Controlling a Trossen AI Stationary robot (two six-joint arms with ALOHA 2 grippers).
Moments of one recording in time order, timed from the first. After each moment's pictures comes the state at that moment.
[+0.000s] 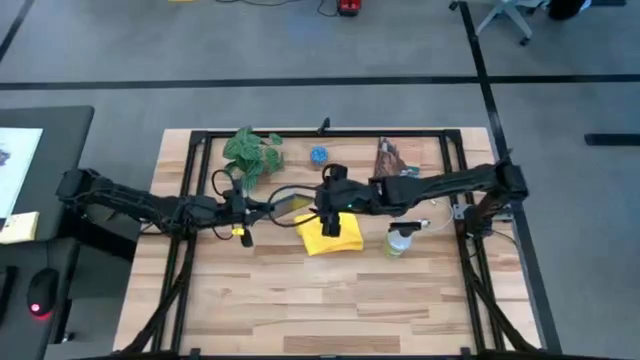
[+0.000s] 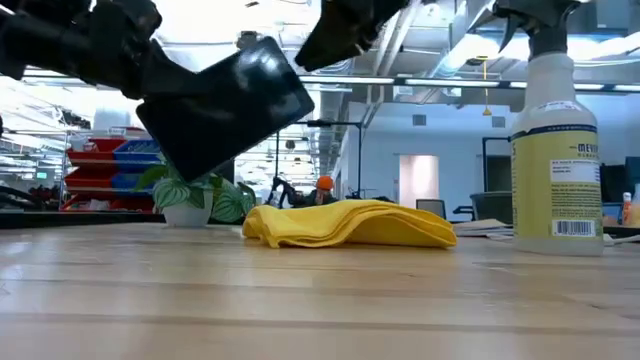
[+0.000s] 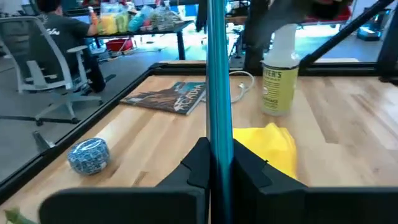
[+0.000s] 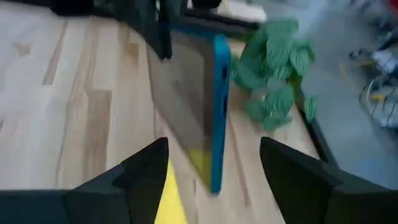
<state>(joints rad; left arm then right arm) -0.17 0.76 0.22 0.37 -0.42 0.01 0.07 1.72 1.41 -0.28 0.36 -0.15</state>
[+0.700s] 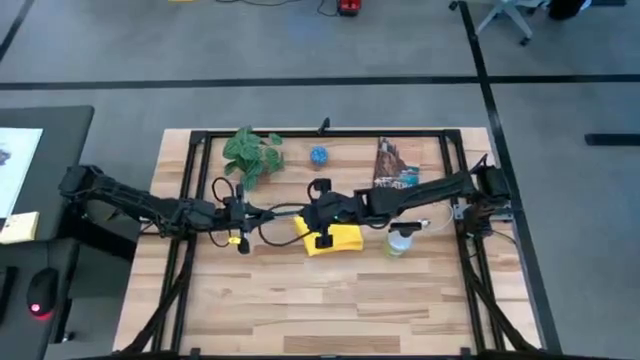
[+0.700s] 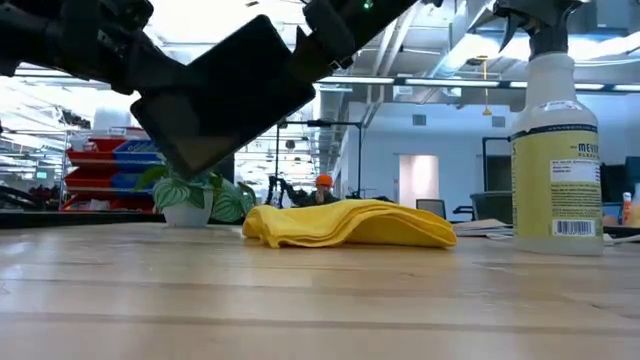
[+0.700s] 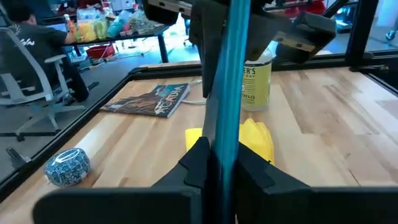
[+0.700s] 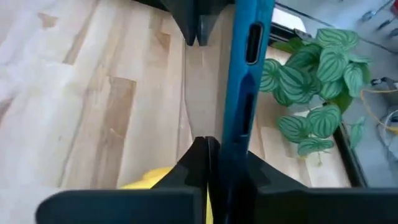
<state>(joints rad) -0.23 0.76 0.22 0.37 -0.42 0.03 0.10 1.83 1.41 -0.20 0.34 -0.32</state>
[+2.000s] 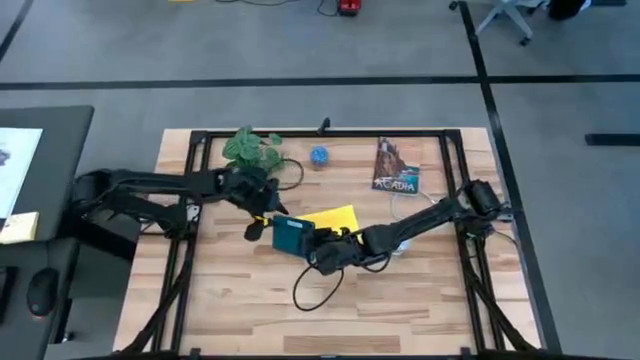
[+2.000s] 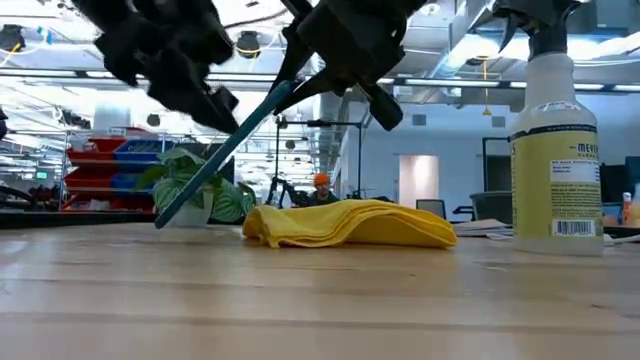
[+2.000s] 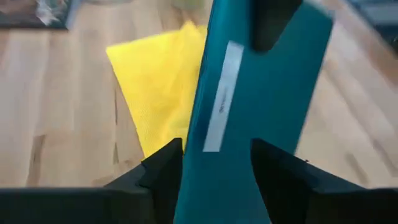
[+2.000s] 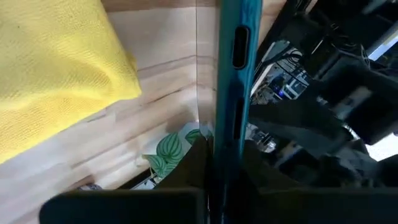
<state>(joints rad) 0.20 1.22 0.70 -0.28 0.34 0.35 0.30 1.95 1.41 -0.15 0.71 -1.70</state>
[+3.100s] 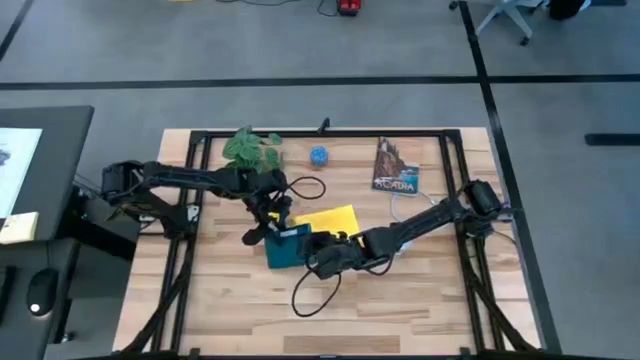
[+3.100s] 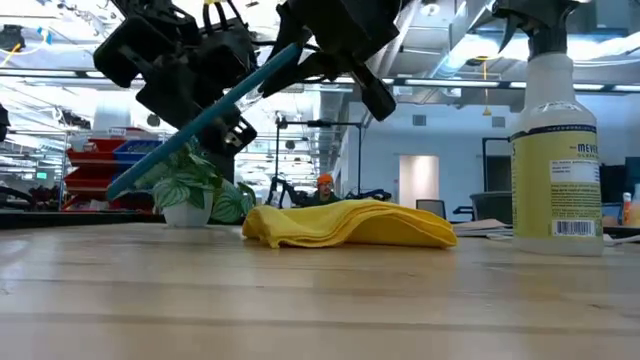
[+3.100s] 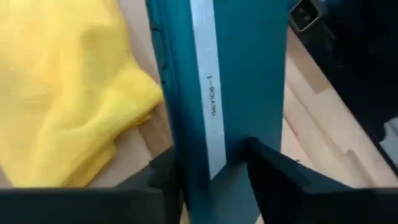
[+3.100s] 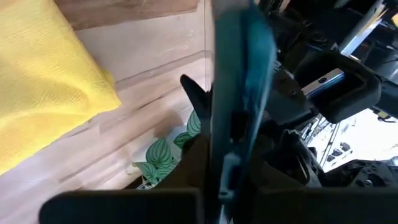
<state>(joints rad) 0.20 1.44 0.82 -0.46 0.74 0.42 0.30 1.95 1.41 -0.10 0.72 -1.69</state>
